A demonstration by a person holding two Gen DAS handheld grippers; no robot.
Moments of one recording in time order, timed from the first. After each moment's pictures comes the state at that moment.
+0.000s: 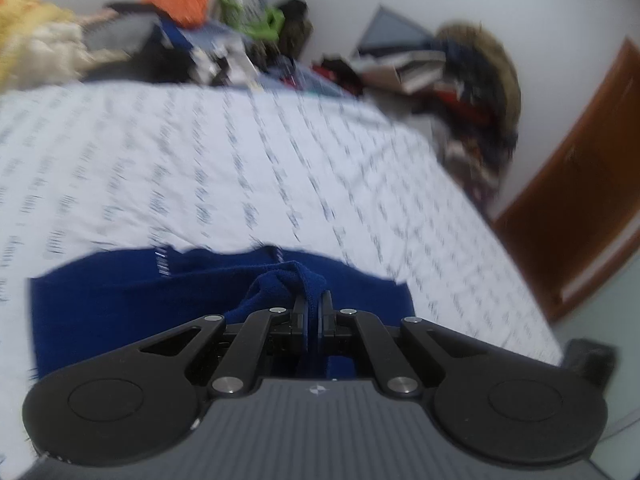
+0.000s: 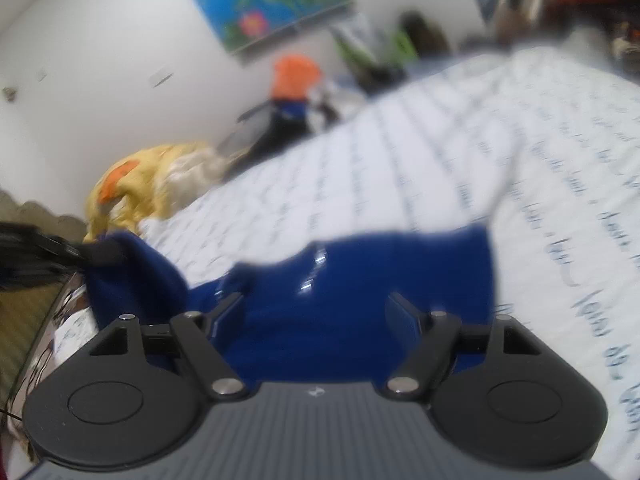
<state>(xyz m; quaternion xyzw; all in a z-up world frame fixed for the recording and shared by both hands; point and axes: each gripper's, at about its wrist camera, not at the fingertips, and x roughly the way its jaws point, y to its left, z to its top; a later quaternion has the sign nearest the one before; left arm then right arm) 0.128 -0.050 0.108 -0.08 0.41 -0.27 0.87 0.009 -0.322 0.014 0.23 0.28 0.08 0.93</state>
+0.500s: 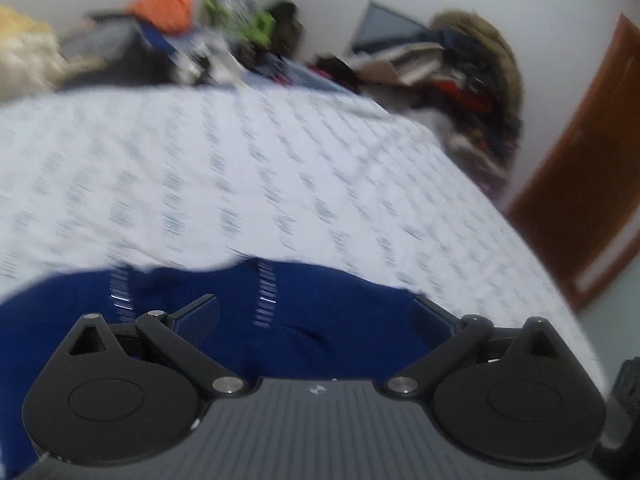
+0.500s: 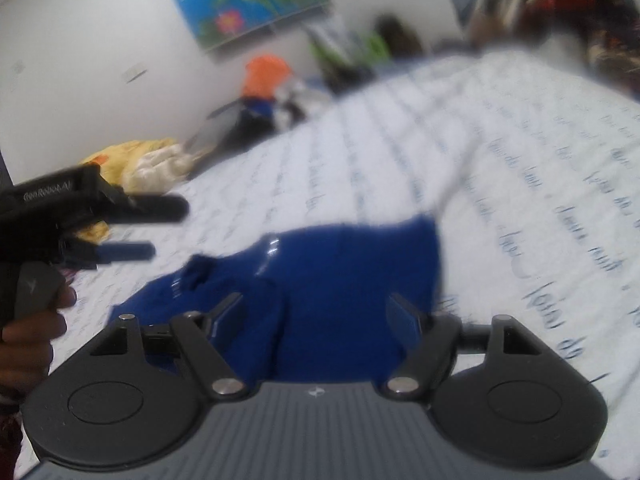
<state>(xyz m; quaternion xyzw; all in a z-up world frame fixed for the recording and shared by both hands) 0.145 -0.076 0.079 -0.05 0.37 -0.25 0.89 0.003 -0.332 -0.002 0.22 0.29 0.07 0.93</state>
